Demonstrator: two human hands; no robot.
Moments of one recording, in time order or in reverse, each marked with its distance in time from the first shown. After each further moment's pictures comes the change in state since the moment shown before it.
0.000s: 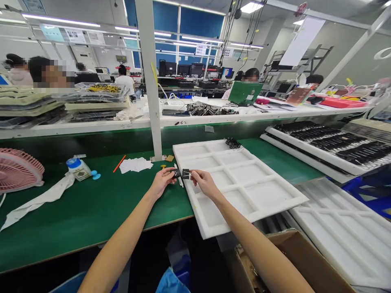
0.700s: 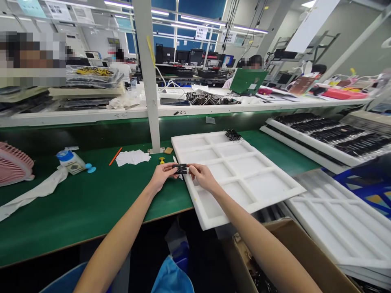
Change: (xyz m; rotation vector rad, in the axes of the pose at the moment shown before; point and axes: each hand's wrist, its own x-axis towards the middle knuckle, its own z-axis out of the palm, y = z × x) left_hand -0.002 0.000 0.005 0.171 -0.036 0.002; right_hand -0.002 0.004 0.000 -0.132 -0.067 -0.036
